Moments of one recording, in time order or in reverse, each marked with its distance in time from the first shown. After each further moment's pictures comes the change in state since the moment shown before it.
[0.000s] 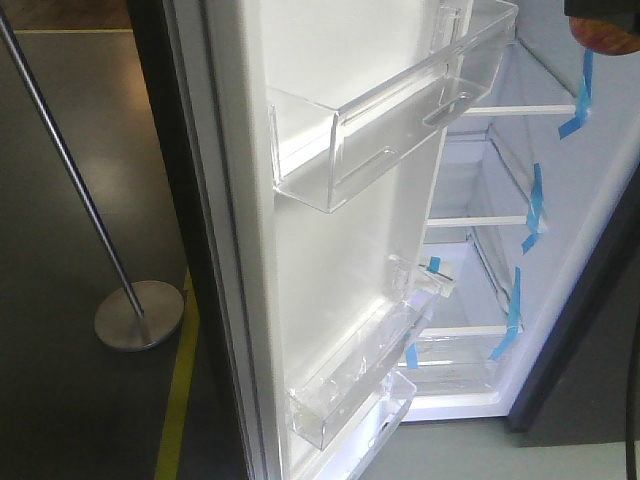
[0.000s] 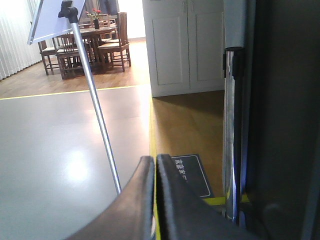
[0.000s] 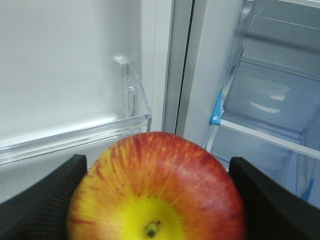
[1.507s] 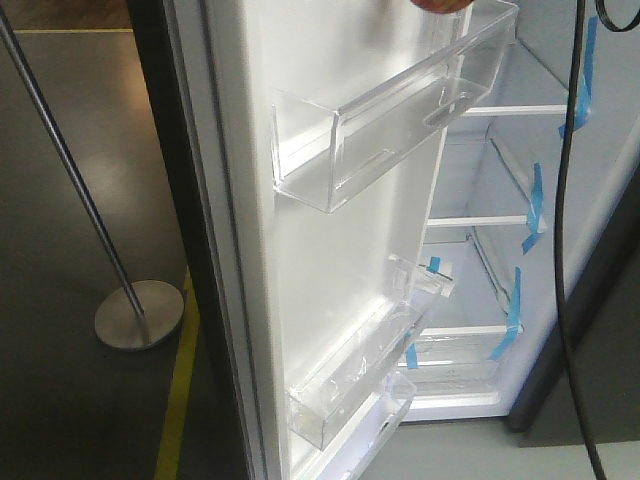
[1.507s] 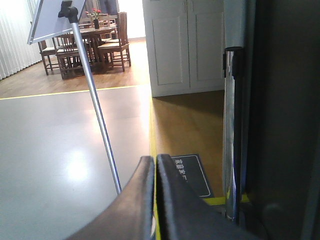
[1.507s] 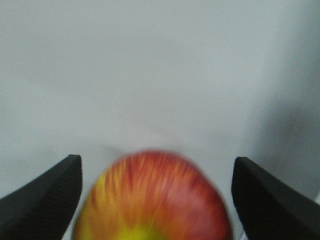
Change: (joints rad) left arm 0.000 0.000 0.000 0.000 0.000 0.000; right arm 0.244 0.260 -0.219 0.262 -0.069 -0.196
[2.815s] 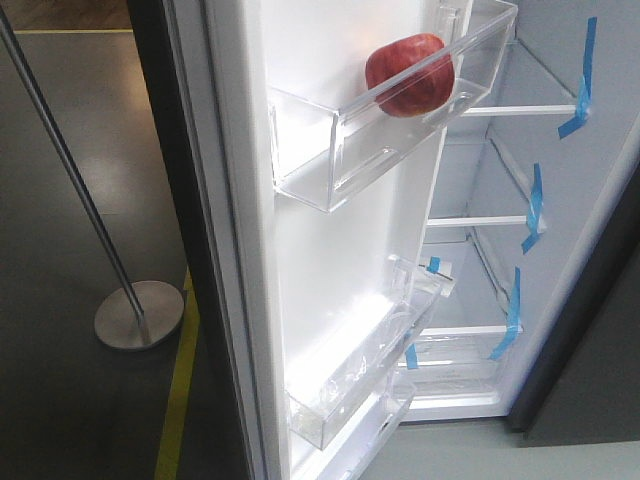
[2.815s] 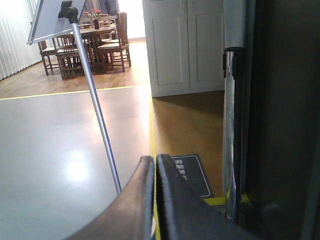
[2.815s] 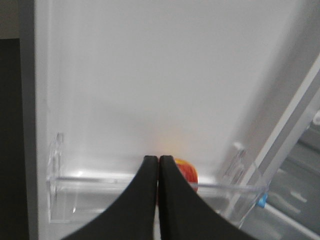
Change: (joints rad) left arm 0.000 0.000 0.000 0.000 0.000 0.000; right arm 0.000 -0.630 0.309 -0.291 0.076 0.194
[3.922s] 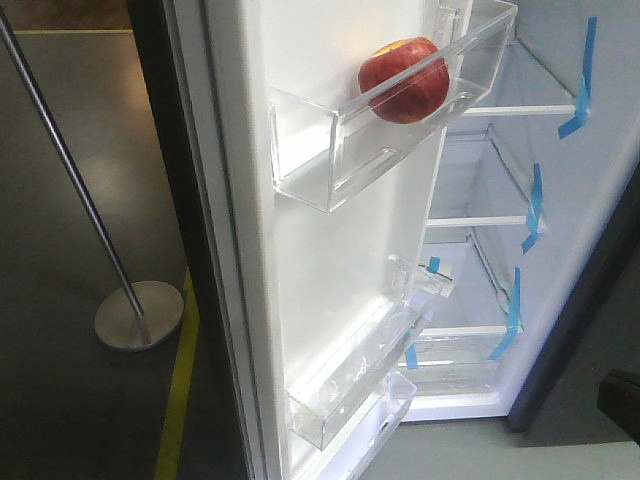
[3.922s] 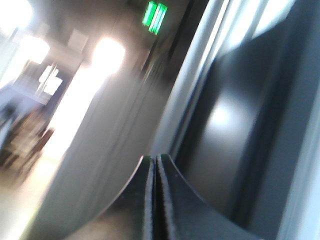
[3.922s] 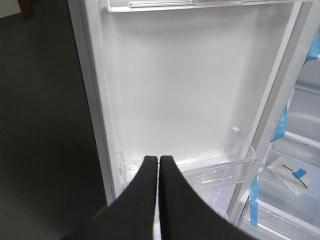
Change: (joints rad) left arm 0.000 0.000 0.000 -0.155 -0.612 -0.443; right arm 0.000 -0.699 0.965 -0.016 -0.108 0.108
